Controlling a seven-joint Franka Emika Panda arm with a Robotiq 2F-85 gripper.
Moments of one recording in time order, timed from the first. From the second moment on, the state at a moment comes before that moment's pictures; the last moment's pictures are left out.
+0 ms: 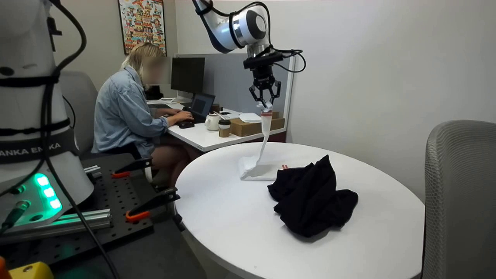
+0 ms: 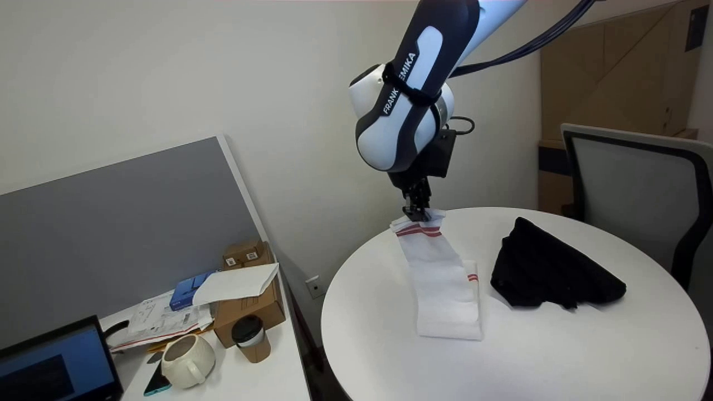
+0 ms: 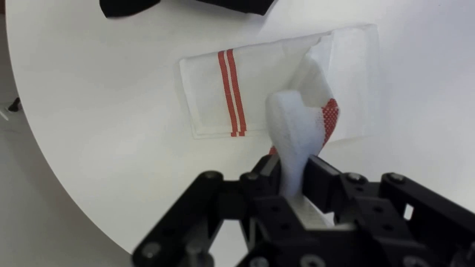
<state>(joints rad) 0.08 0.42 0.08 -1.86 -0.44 2.33 -0.35</state>
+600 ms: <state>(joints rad) 0.06 0.57 0.06 -1.72 -0.41 2.32 -0.35</state>
